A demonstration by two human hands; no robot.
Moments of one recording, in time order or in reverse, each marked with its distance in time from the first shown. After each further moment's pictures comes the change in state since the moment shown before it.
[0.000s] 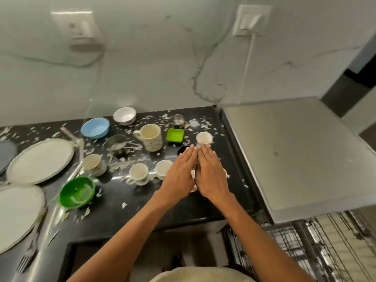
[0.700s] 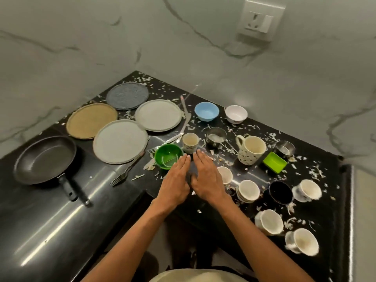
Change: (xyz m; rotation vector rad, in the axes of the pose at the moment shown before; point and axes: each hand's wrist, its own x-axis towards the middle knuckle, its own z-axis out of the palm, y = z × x) left_hand -0.155 -0.134 -0.086 0.057 0.374 -0.773; right_hand 0.044 -0.192 0.129 0.146 -0.499 -0.591
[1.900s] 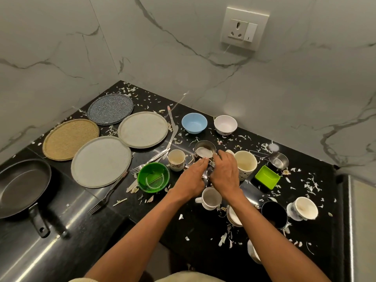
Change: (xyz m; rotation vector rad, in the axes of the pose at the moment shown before) left_hand 0.114 0.050 0.036 0.011 -0.296 0.021; right_hand 0.079 0.115 -0.017 -0.273 0.219 0.151
